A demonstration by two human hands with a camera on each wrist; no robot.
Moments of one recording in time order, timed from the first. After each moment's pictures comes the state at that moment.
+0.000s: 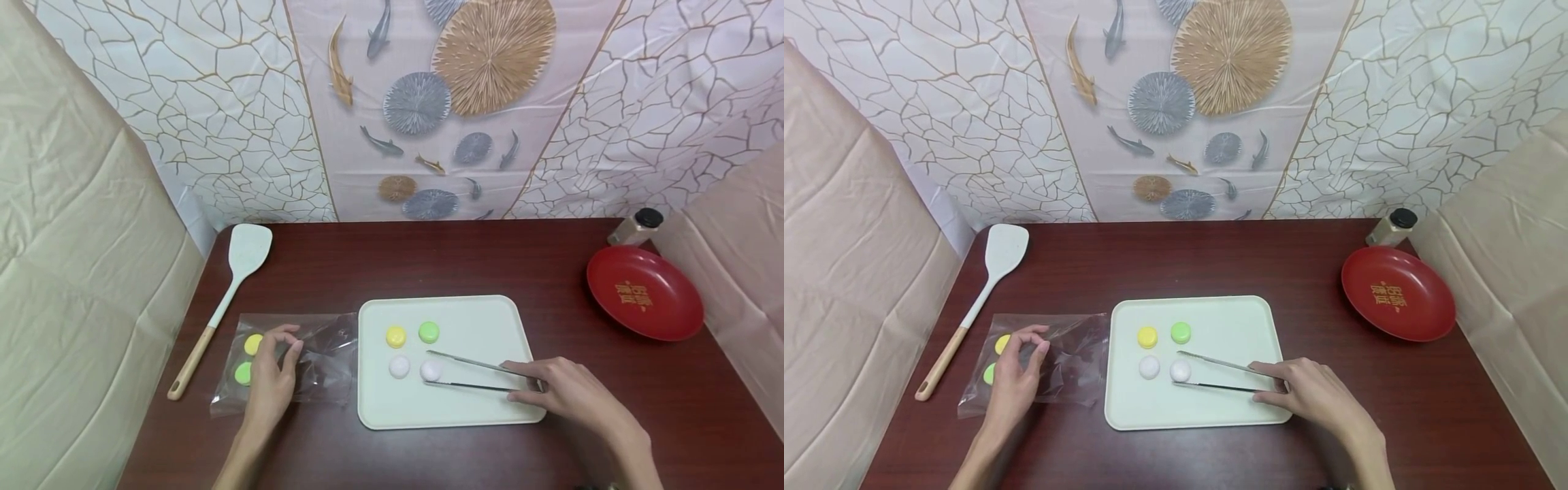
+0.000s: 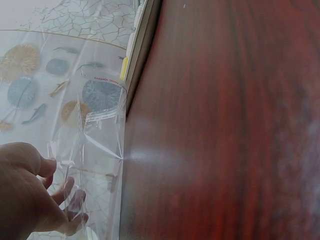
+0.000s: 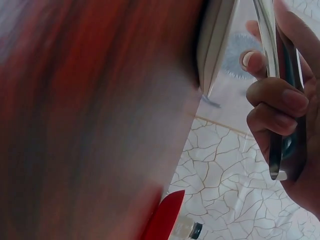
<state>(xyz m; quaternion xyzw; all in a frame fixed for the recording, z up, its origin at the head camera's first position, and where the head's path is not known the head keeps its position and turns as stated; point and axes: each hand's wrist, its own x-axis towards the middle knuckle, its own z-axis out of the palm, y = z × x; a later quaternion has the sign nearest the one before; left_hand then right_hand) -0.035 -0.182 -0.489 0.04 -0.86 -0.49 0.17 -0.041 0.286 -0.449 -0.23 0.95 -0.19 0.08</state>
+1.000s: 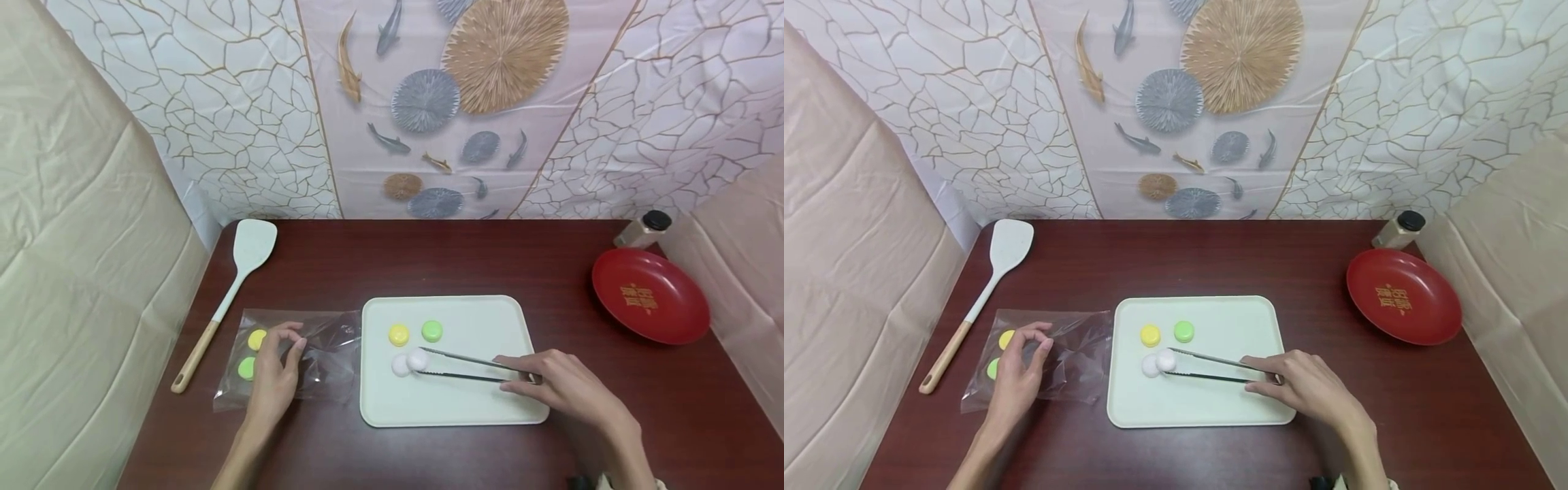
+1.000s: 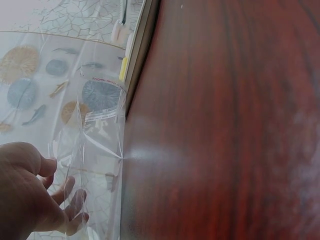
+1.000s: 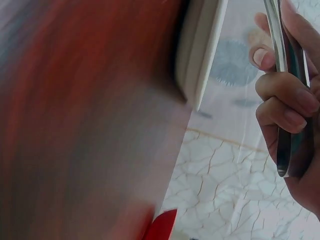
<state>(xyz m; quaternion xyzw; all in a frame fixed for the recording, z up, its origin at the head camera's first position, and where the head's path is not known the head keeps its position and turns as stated) -0.034 -0.186 -0.489 0.02 -0.85 -0.49 0.18 -0.054 0.274 -0.444 -0.27 0.93 -0.24 0.08</state>
